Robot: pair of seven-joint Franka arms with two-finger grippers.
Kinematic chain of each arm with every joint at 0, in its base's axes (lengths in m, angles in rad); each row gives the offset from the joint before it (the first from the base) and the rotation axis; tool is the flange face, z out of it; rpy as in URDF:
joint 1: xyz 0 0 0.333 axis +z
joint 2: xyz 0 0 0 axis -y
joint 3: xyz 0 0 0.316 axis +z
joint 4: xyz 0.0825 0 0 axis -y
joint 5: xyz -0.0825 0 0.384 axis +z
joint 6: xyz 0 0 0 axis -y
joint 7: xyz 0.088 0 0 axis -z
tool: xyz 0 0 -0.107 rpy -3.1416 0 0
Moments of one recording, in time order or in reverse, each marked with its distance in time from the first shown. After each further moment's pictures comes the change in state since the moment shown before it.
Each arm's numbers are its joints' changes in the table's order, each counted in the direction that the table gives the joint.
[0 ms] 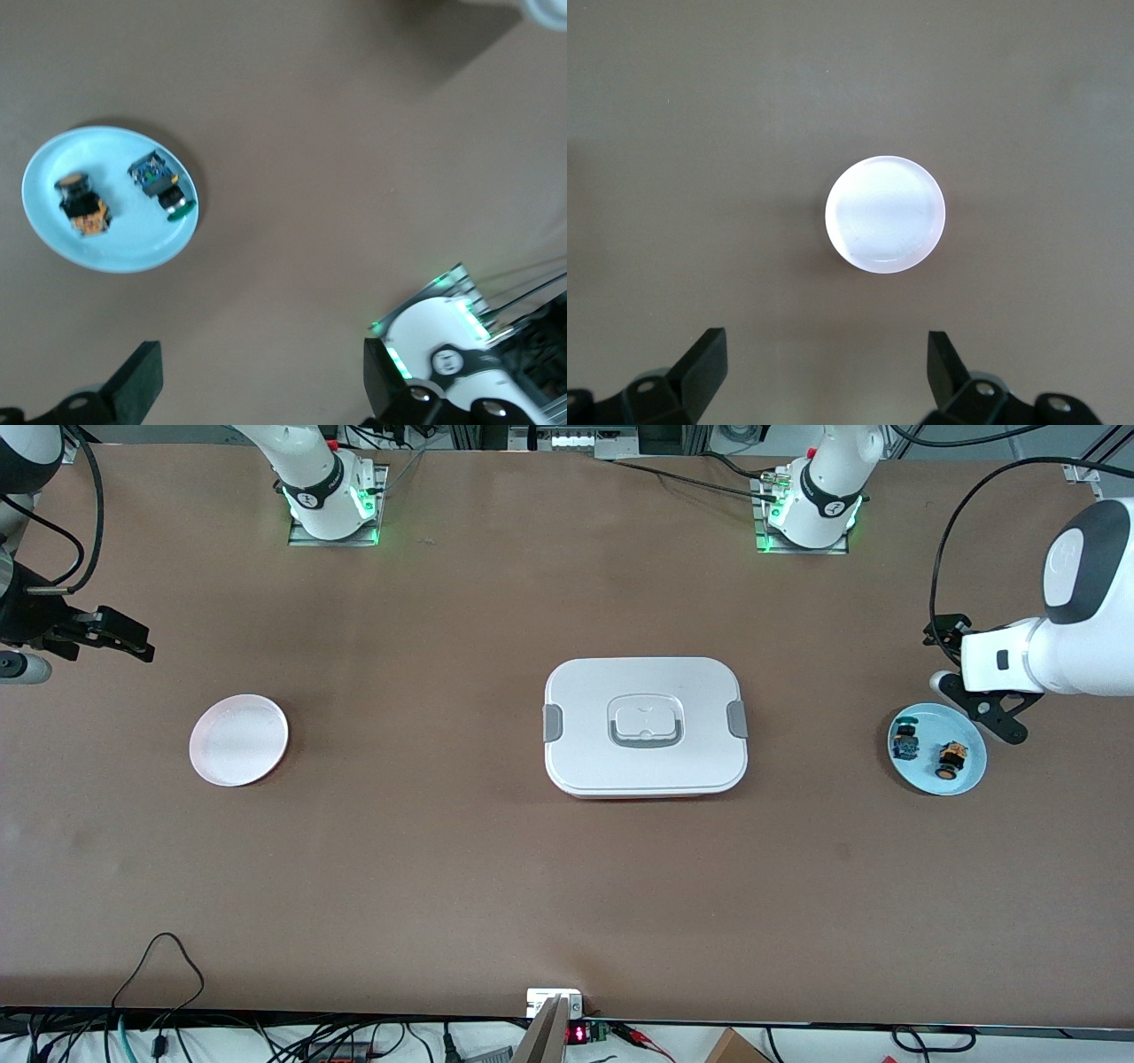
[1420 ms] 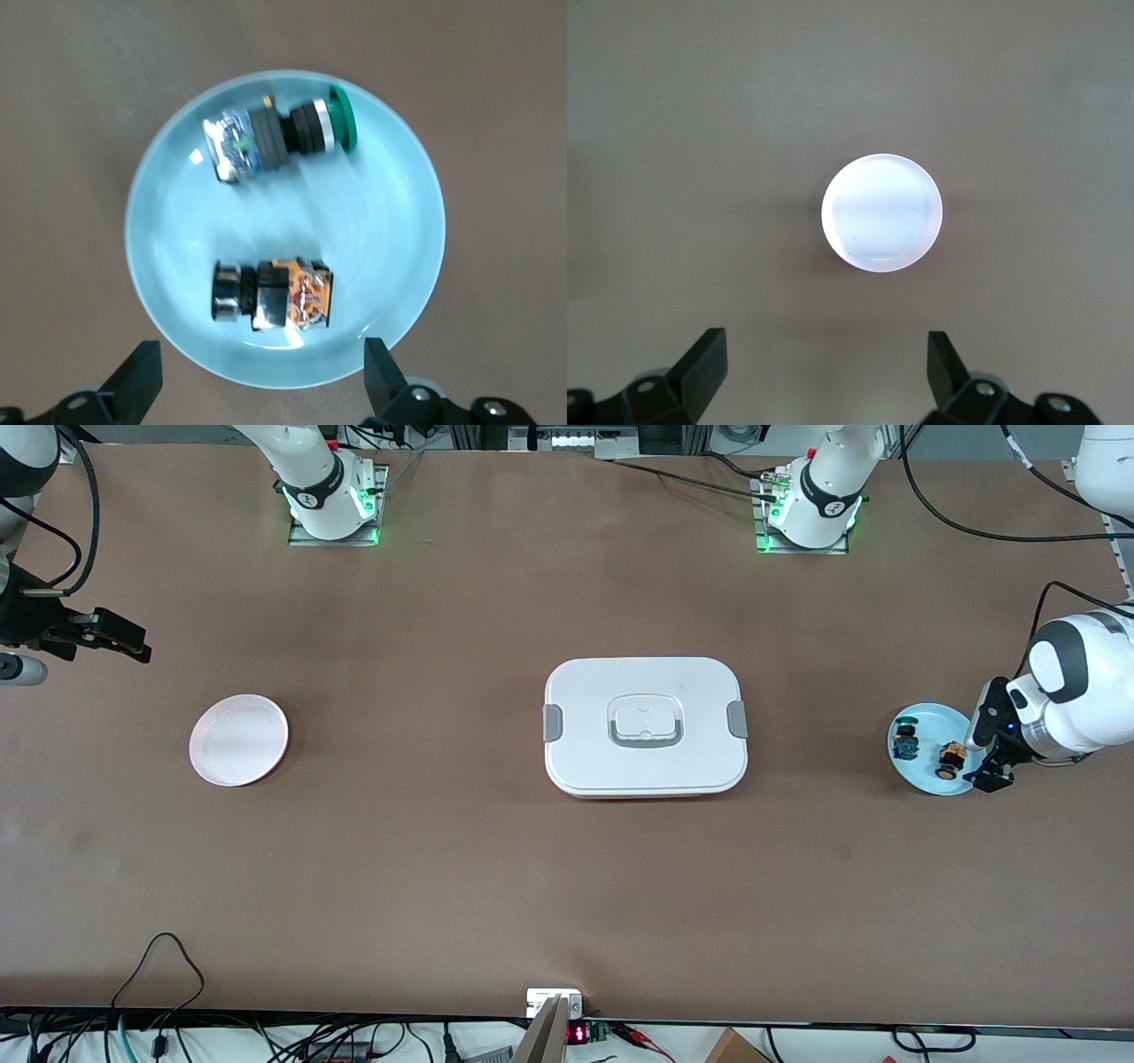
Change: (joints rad) left arm 0.308 -0.291 0.003 -0.216 0.031 0.876 1.504; right arm -0.003 -0.006 -0.006 0.000 0.000 0.000 0.000
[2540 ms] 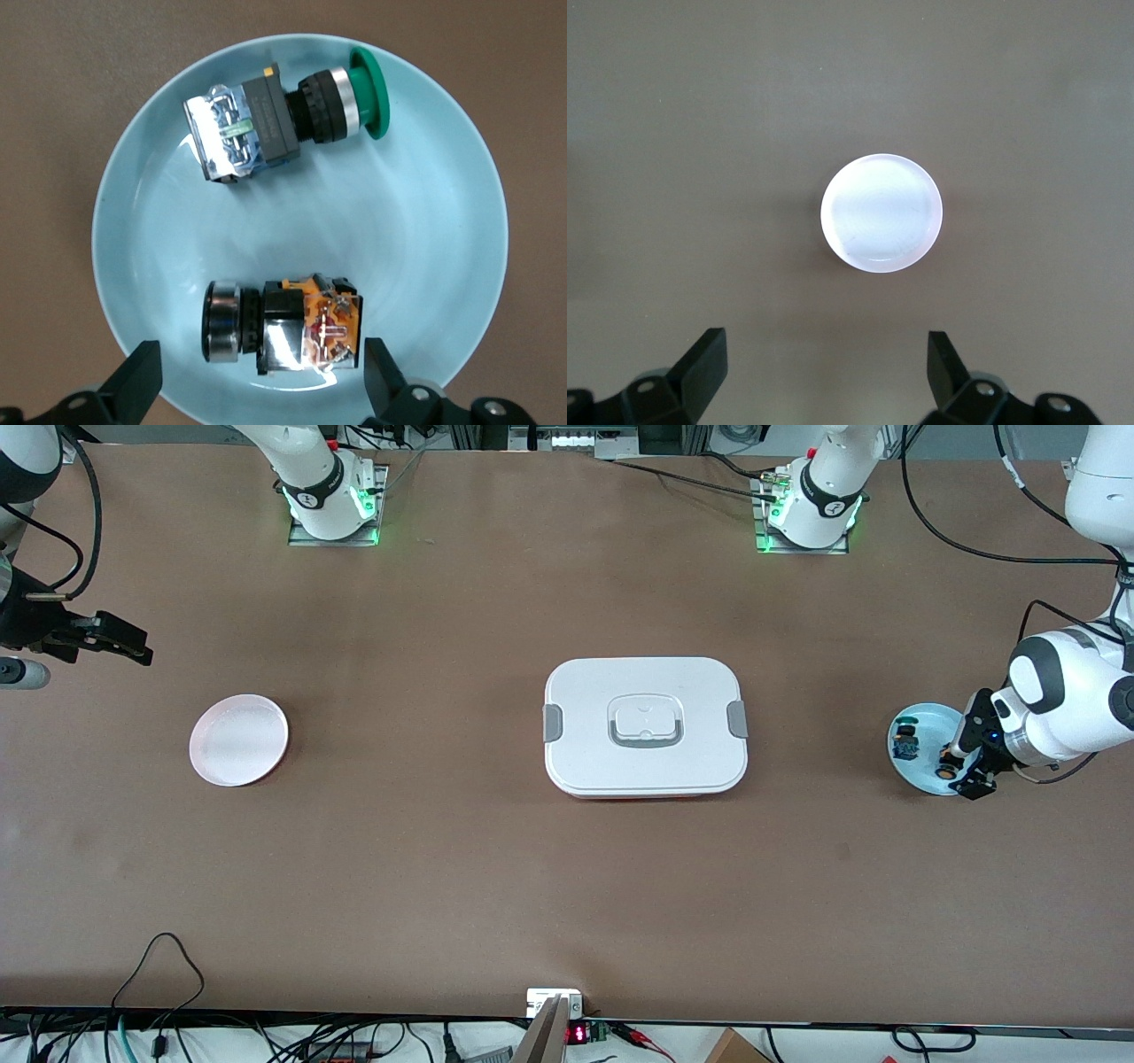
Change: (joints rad) left arm 0.040 -0.076 -0.038 -0.007 0.000 0.091 0.021; right arm -0.001 -0.005 -0.001 0.000 0.000 0.004 0.000
